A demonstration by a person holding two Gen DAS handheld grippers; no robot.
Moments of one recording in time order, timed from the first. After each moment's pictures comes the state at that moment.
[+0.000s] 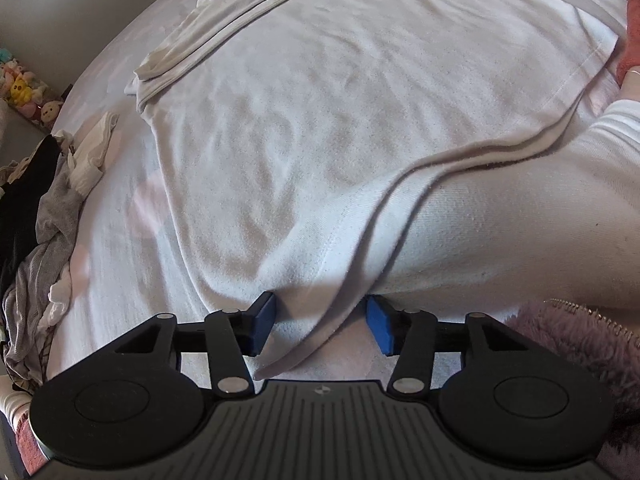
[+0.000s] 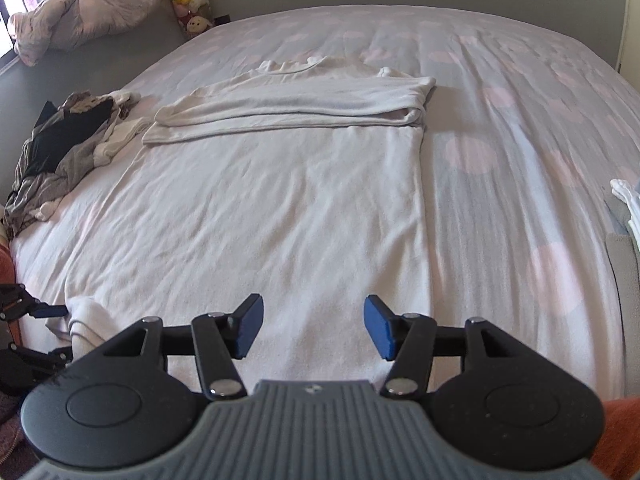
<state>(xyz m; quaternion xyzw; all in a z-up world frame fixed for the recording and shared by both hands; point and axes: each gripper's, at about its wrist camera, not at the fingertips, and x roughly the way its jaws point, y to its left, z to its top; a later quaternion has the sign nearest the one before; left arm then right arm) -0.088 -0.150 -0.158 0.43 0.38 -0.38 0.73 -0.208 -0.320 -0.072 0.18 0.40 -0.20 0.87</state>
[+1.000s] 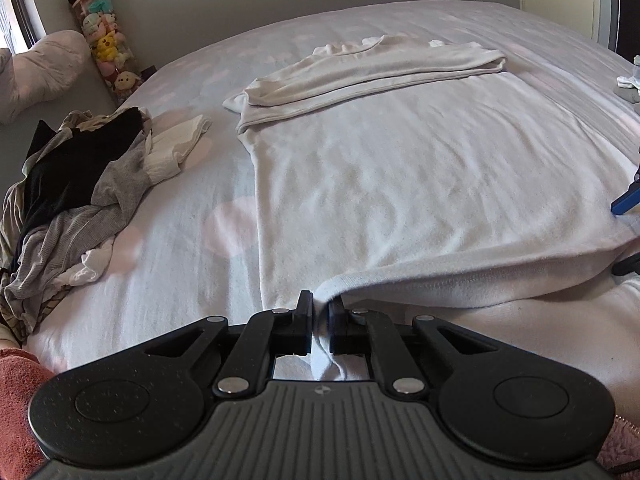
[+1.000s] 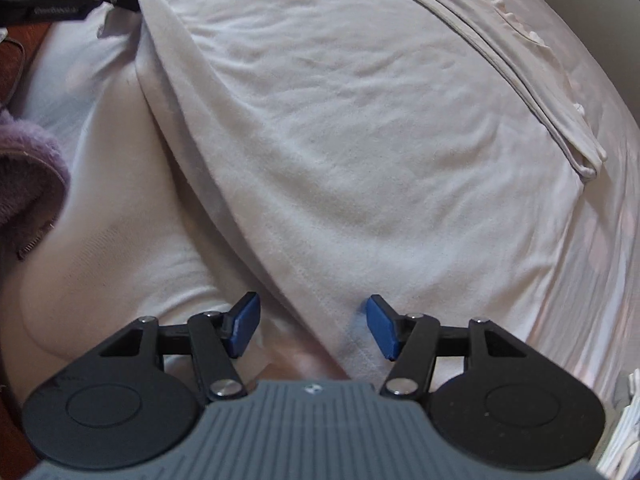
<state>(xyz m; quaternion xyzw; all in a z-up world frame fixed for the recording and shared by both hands) -0.057 -0.120 -0.118 0.26 0.34 -0.33 0.84 -0.148 -0.227 -0.141 -0.13 0.59 -0.03 0.80</state>
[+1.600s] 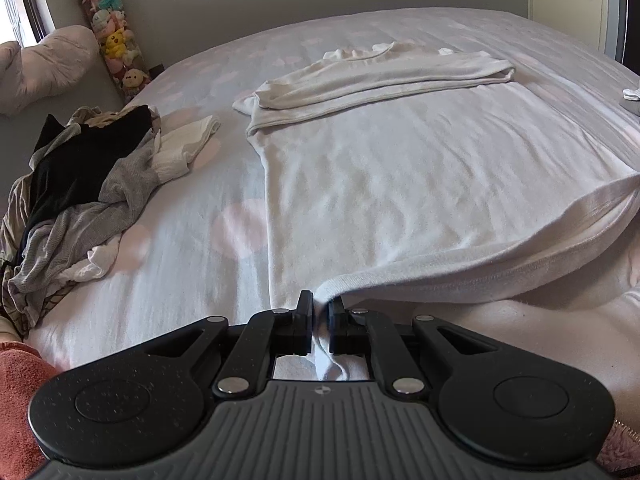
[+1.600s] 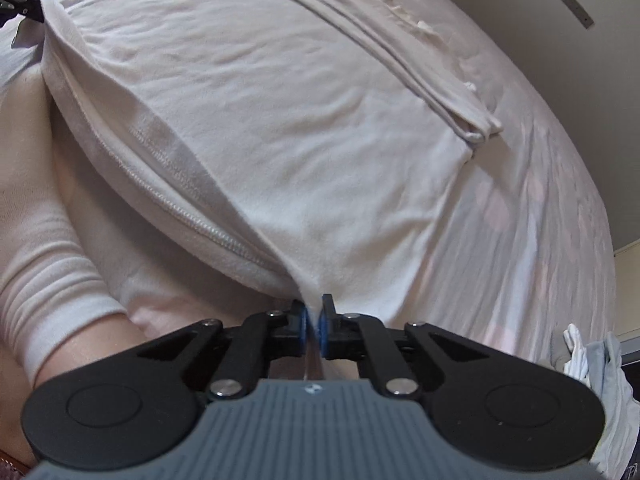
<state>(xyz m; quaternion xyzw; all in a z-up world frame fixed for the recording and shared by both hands) -0.056 -0.113 -0.110 0.25 0.33 -0.32 0.85 -0.203 -0.280 -0.112 -0.15 0.52 -0.16 0.83</state>
